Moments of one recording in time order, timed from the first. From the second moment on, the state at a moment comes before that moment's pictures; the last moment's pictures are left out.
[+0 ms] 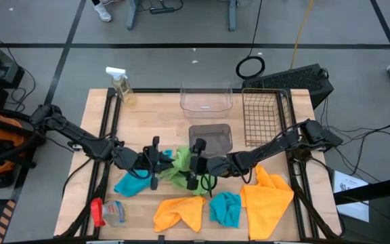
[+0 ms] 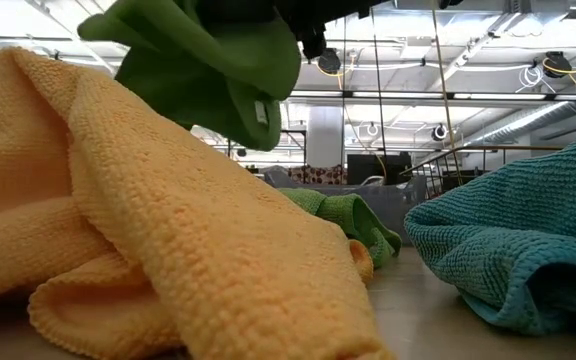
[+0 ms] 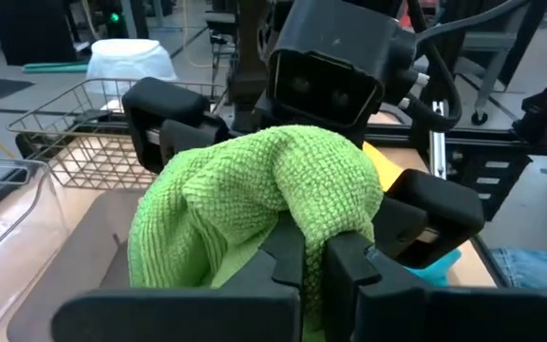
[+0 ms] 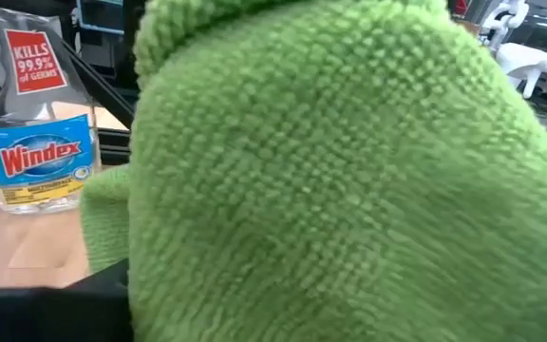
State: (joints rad) left arm -0.44 1.17 0.76 0.17 -0.43 -0.15; right arm 0.30 1.85 1.19 0.45 0.52 -0.06
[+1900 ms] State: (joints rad) left arm -0.56 1.27 0.76 -0.06 -0.64 -0.41; right arm 0.27 1.10 1.19 -0.87 0.77 0.43
